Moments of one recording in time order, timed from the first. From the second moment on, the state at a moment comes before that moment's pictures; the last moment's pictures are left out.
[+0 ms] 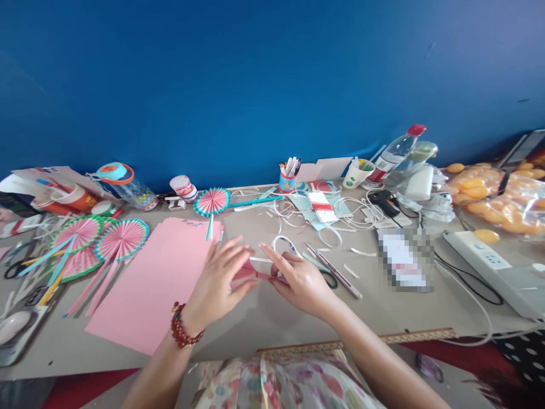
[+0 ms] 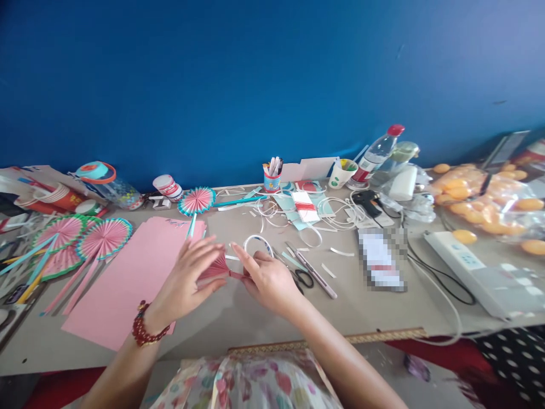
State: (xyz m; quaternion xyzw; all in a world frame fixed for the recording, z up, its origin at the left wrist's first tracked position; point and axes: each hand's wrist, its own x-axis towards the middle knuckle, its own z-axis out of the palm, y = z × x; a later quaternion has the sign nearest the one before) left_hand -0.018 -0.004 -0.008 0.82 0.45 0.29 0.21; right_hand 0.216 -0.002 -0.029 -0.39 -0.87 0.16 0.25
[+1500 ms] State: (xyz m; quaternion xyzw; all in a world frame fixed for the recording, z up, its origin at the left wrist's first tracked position) left_hand 0.029 -0.005 -0.009 0.70 0.45 0.44 0.33; right_hand 0.233 -0.006 -0.009 -0.43 -0.73 0.40 0.36
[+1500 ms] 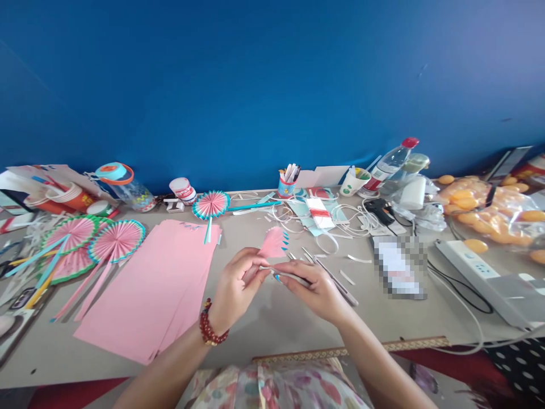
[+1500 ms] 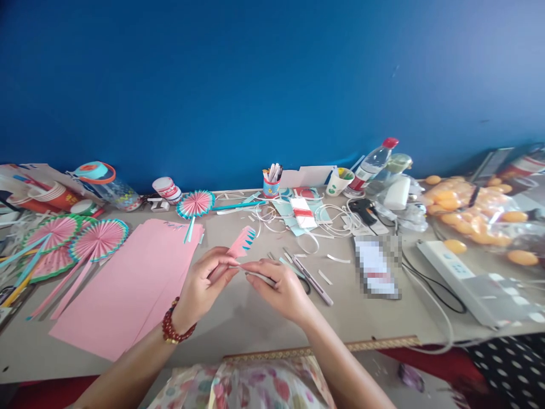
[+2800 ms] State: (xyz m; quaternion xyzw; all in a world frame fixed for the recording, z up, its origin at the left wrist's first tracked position) left_hand 0.014 -0.015 -0.007 0.65 0.45 0.41 0.45; right_hand 0.236 -0.014 0.011 -0.55 -0.75 0.33 0.17
